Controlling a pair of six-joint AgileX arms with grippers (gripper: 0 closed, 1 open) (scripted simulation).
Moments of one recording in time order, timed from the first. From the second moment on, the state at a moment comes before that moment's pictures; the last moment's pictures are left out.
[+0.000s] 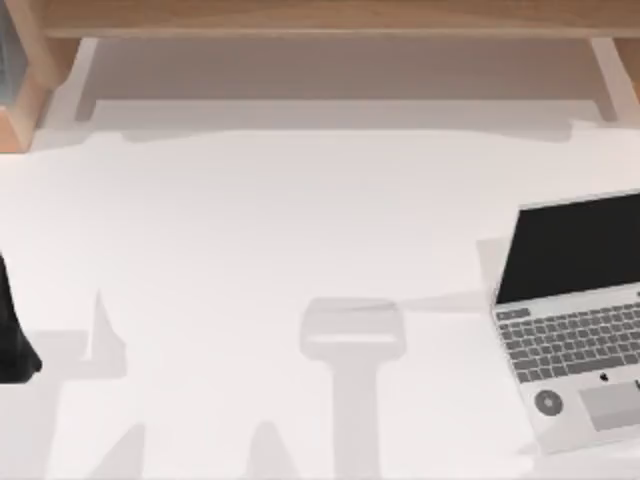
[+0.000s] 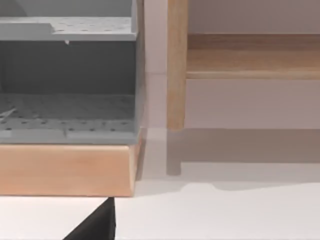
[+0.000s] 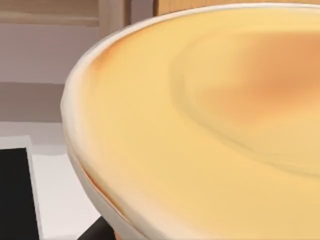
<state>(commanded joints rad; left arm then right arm) 0.00 0.00 0.00 0.00 0.00 0.00 -0.56 0.96 0.07 0.76 -0.50 -0.10</state>
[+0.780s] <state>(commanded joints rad) 0.00 0.00 0.00 0.00 0.00 0.00 -0.57 0.83 0.01 0.59 -0.55 -0.12</state>
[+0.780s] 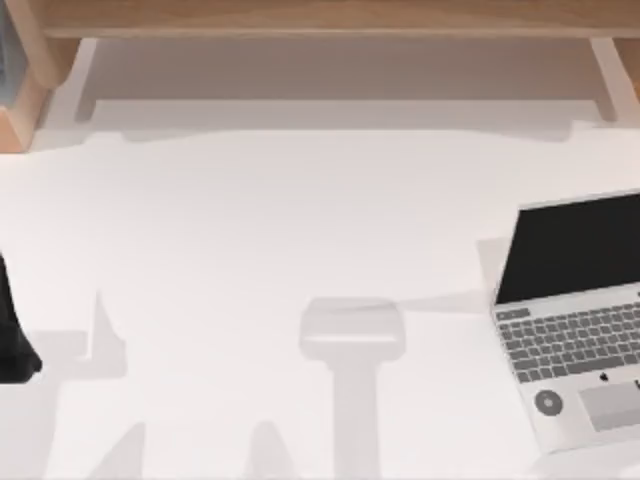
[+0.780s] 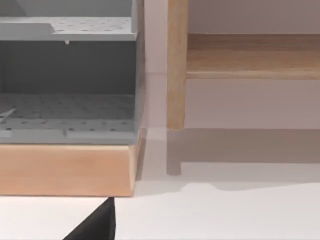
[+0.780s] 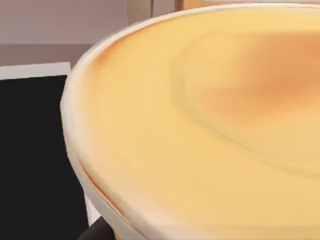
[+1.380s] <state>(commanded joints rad) 0.00 0.00 0.00 0.00 0.00 0.00 -0.52 0.92 0.02 0.79 -0.56 -0.13</state>
